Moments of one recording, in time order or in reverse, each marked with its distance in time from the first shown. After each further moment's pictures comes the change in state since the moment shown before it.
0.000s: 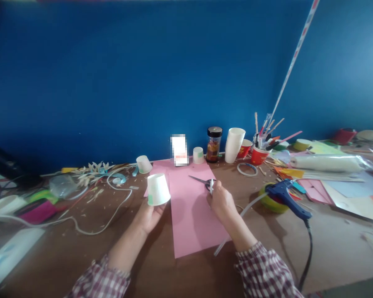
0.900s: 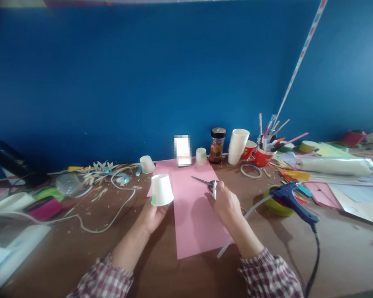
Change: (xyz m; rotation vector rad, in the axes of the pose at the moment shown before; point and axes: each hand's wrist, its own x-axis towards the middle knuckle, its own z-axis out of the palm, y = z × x) left_hand -0.001 0.003 0.004 0.032 0.023 -0.050; right_hand 0.000 0.004 0.000 -0.083 0.056 -0.039
